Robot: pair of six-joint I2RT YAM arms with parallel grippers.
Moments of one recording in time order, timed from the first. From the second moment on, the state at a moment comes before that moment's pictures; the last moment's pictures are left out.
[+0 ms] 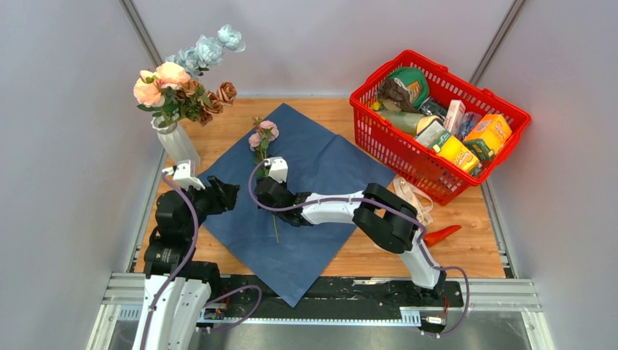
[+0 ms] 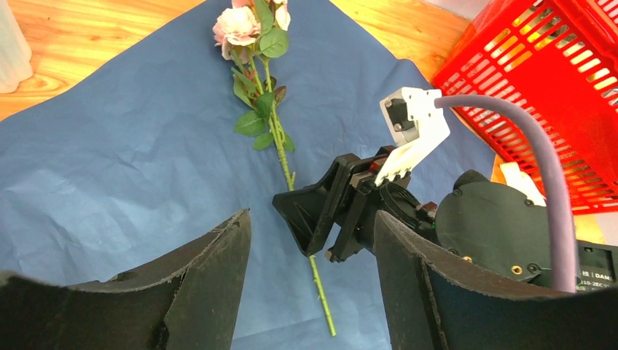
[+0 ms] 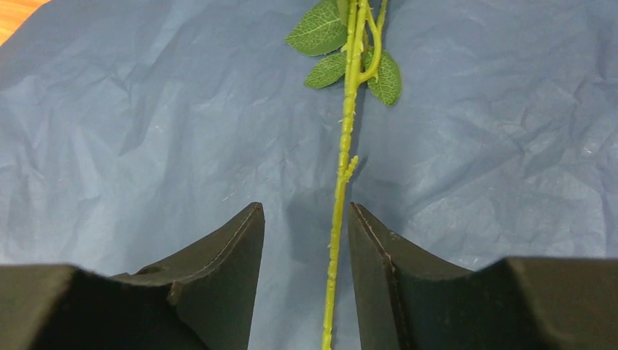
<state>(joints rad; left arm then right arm) -0.08 0.40 0.59 -0.47 0.20 -0.41 1.12 2.13 1.41 0.09 0.50 0.69</state>
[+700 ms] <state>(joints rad) -0.08 0.38 0.59 -0.48 0.15 -0.41 1.12 2.22 1.49 0.05 0.58 0.66</state>
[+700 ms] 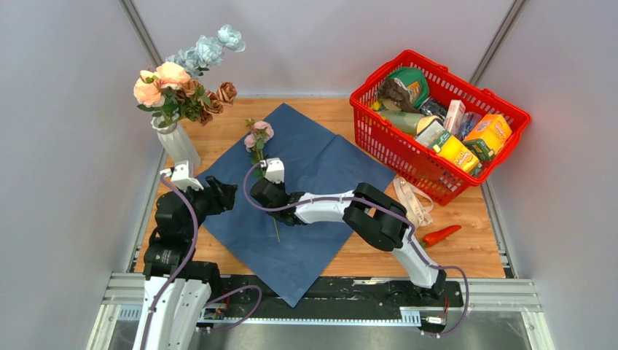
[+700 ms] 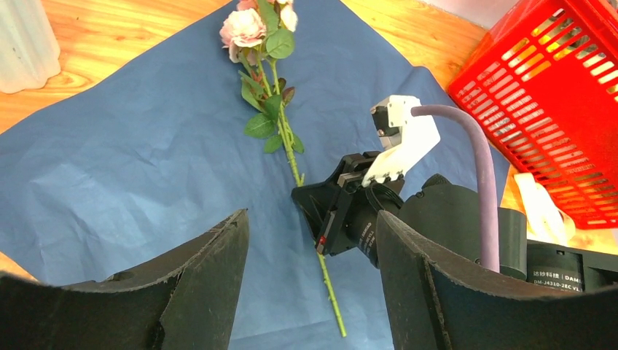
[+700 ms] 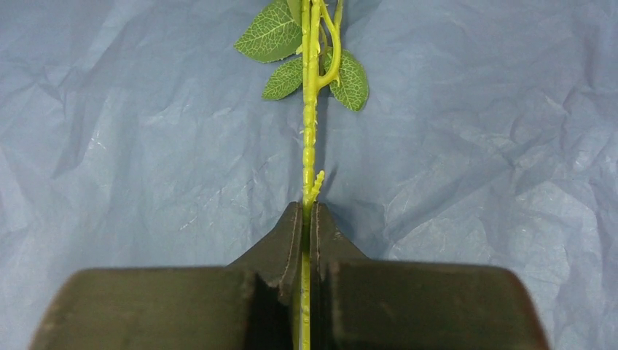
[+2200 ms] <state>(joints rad) -0.18 0.64 0.42 0.22 0.72 -0.85 1.25 1.28 0.61 0.58 0.27 0.73</state>
